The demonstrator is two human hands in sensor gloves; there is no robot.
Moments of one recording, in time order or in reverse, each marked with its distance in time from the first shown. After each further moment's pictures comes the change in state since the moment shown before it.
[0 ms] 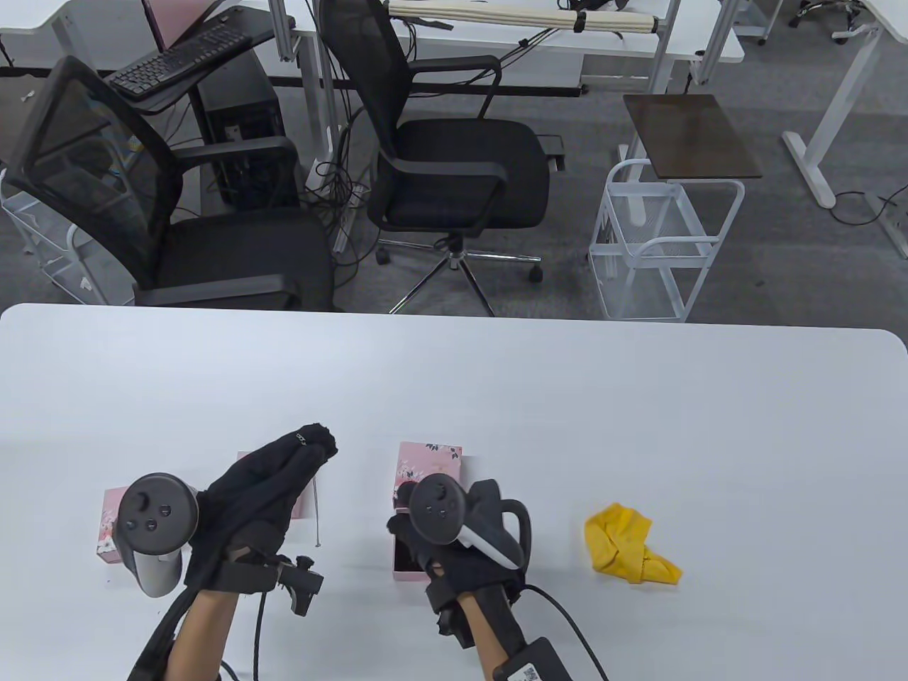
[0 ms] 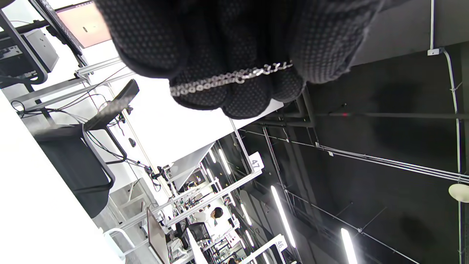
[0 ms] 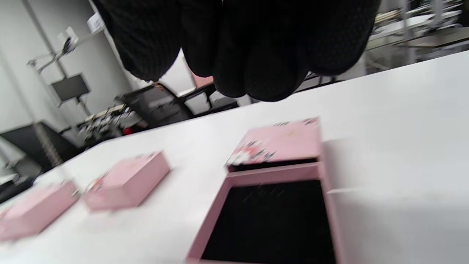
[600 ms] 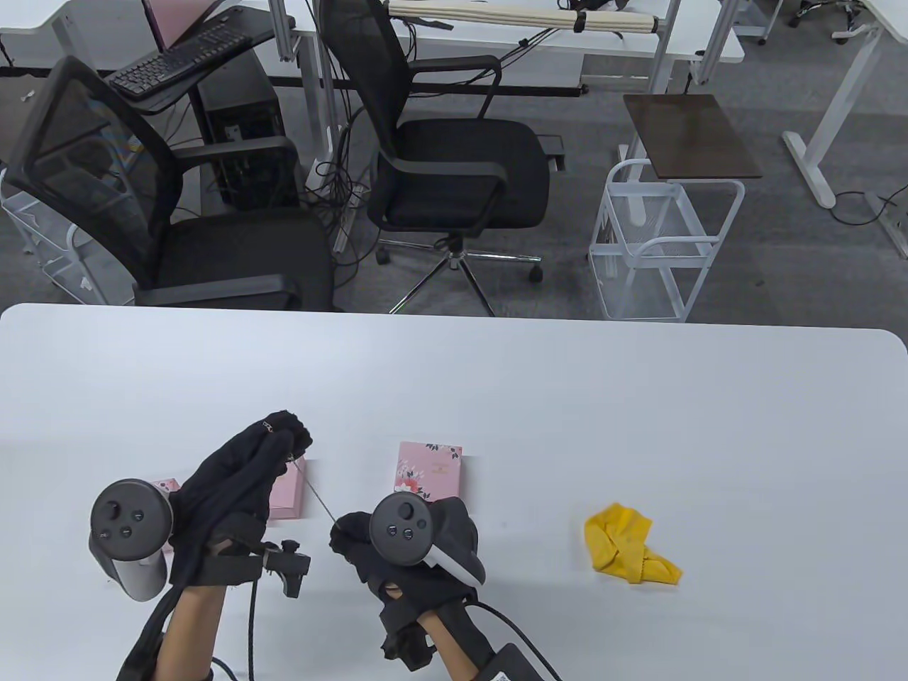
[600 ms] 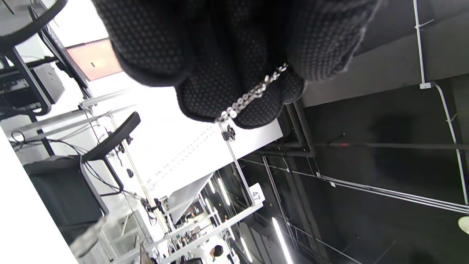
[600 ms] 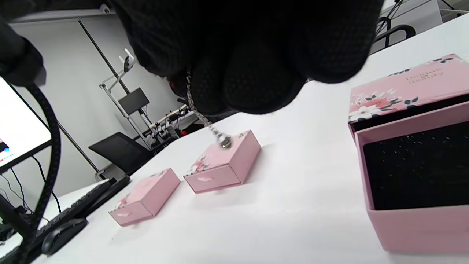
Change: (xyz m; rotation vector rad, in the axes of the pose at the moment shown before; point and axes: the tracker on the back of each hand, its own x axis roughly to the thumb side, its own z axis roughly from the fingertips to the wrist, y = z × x) left_hand -0.005 0.018 0.000 0.134 -0.003 0.016; right_hand 0.064 0.040 0.004 0.108 -0.203 -0.164
